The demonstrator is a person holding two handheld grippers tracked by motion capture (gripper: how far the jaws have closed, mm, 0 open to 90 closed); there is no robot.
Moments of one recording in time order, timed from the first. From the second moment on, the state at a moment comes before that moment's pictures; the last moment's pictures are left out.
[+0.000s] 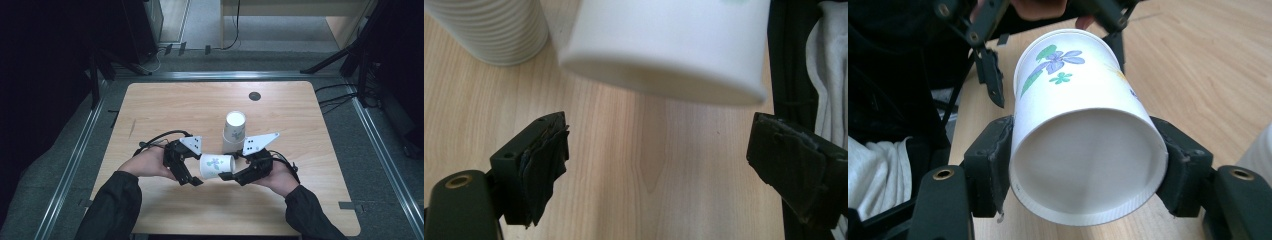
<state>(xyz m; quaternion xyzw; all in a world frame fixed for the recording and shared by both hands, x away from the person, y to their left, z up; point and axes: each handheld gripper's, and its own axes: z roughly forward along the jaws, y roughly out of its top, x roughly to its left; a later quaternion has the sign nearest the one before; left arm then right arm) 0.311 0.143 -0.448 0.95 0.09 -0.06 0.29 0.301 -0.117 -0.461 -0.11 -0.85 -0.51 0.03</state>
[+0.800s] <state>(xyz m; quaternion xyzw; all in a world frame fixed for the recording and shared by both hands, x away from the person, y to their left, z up) 0.309 0.157 -0.455 0.88 0.17 -0.07 0.44 0.305 -0.141 -0.450 -0.14 -0.82 -0.56 0.04</state>
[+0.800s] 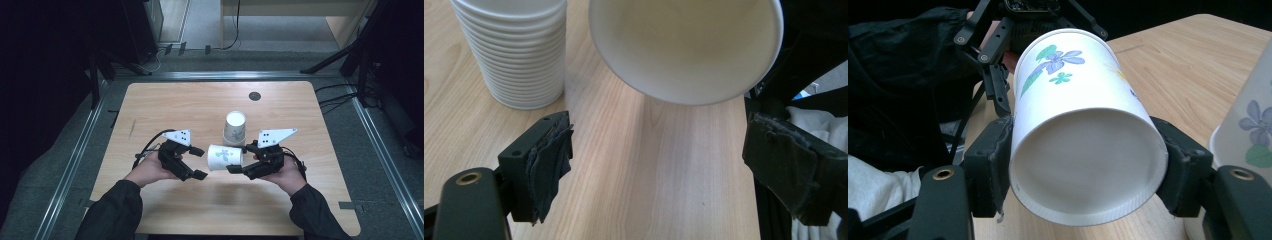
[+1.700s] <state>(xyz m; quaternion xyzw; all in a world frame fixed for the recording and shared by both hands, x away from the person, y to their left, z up) 0.309 0.144 -0.452 0.84 0.15 -0.11 0.51 0.306 -0.133 -0.455 -0.13 -0.81 -0.57 0.08</state>
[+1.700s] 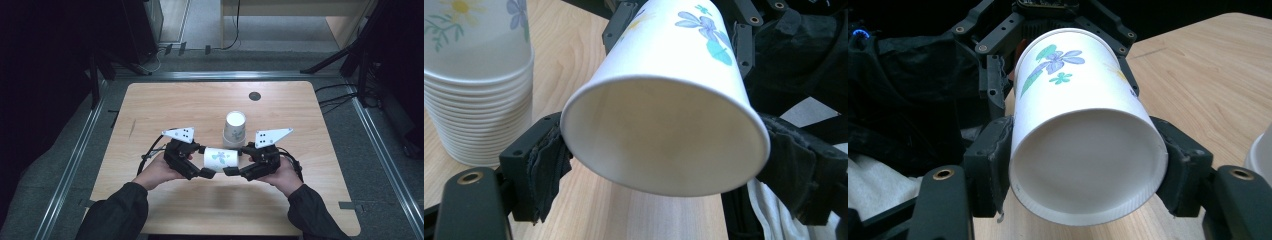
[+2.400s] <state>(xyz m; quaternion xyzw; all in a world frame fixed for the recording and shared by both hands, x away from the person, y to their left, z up) 0.305 0.141 -0.452 0.85 0.13 -0.10 0.50 0.303 -0.126 -0.457 -0.12 -0.81 -0.56 0.10</state>
